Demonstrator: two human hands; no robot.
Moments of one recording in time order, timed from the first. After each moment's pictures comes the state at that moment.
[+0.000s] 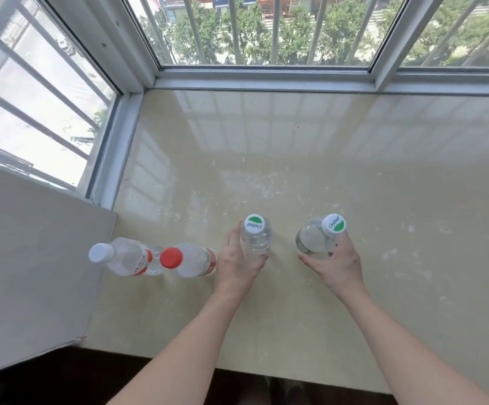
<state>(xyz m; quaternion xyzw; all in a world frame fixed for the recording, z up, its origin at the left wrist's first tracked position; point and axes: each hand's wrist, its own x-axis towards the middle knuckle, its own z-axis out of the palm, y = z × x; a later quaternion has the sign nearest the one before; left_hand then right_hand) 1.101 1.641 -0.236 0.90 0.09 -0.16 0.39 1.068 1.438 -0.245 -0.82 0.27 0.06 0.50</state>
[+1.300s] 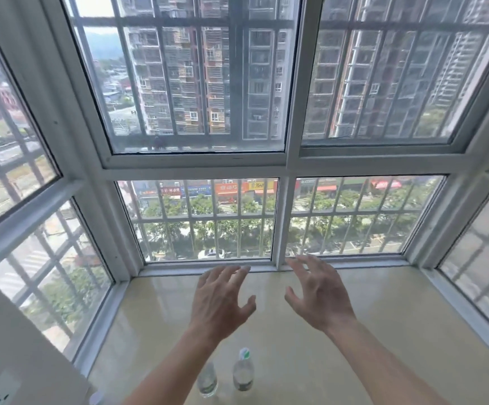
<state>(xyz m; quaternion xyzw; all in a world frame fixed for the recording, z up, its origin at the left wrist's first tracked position) 1.112 1.555 0.143 0.93 -0.28 0.18 0.14 1.047 1.341 0.161 -0.98 0.05 -0.20 0.08</state>
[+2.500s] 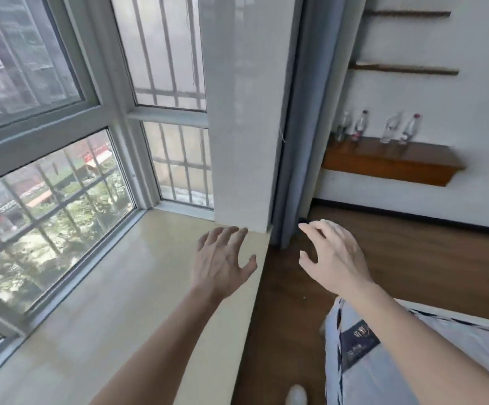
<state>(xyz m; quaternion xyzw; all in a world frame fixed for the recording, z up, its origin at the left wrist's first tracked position) 0.880 1.274 0.151 0.62 -0.76 0.06 0.21 0.636 1.269 0.168 -0.77 0.60 -0.20 -0.09</state>
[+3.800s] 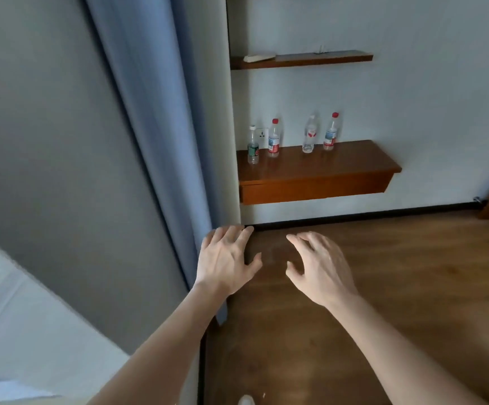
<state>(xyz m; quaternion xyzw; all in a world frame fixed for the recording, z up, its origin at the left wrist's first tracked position) 0.497 0.668 0.138 0.47 -0.87 0.02 0.15 0.298 0.752 0.116 -0.65 0.73 -0.19 -0.07</state>
